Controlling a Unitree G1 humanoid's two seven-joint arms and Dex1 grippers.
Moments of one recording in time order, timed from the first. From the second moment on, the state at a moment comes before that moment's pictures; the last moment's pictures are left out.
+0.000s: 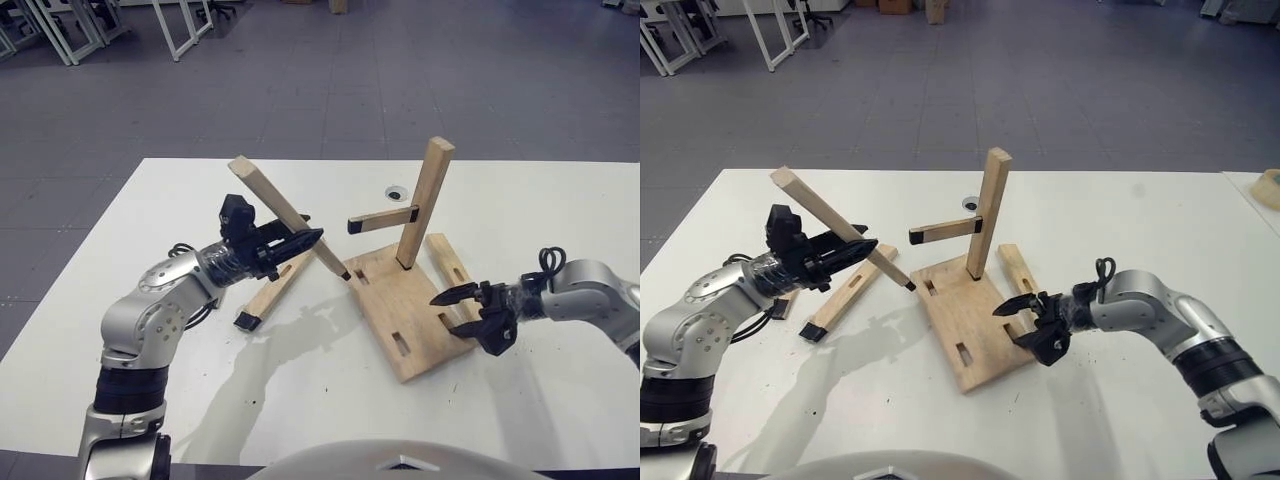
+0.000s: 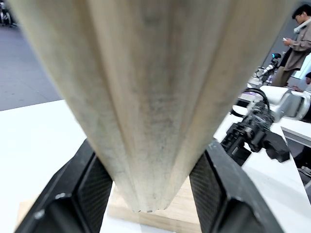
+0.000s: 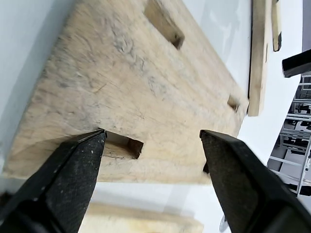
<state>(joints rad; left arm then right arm) -0.19 0.52 0.07 -0.24 -0.75 0.56 -0.80 -0.41 -1.01 0.49 0.30 -0.31 -0.98 0.93</state>
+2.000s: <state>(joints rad) -0.33 0.54 -0.18 -0.16 -0.55 0.67 -0.73 -0.28 -0.91 0.30 0.08 -0.04 -0.48 0.95</state>
